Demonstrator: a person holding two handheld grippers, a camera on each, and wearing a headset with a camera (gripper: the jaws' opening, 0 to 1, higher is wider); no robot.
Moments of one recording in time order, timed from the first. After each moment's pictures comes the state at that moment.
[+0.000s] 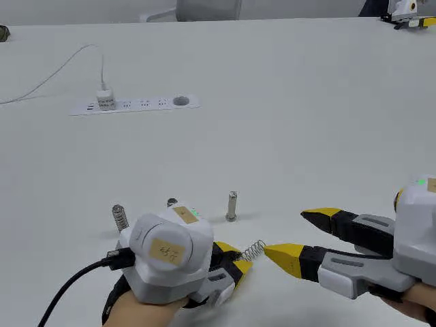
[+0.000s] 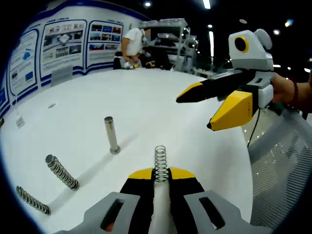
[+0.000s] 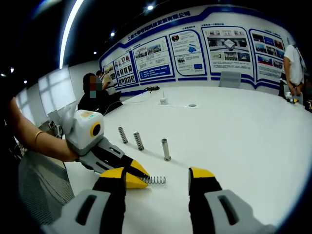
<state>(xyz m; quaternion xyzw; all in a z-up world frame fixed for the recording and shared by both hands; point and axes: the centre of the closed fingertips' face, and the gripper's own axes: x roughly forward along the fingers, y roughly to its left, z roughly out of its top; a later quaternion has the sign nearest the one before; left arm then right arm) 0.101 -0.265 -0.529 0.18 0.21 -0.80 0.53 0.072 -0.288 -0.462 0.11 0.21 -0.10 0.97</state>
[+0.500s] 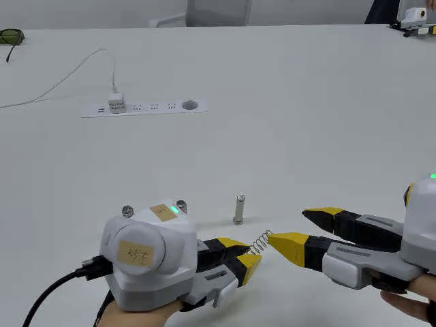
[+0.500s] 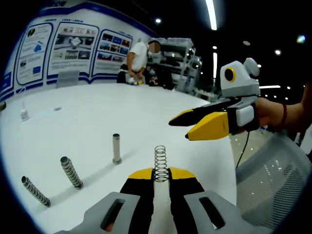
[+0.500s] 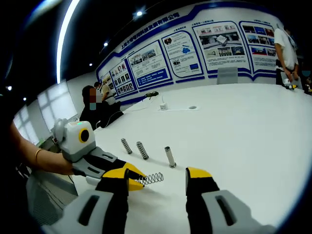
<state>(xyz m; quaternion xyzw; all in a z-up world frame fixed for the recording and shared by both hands) 0.105 -0.256 -0.492 0.09 0.20 -0.81 0.54 0.083 -0.287 -0.450 0.17 0.18 -0.10 0.96</state>
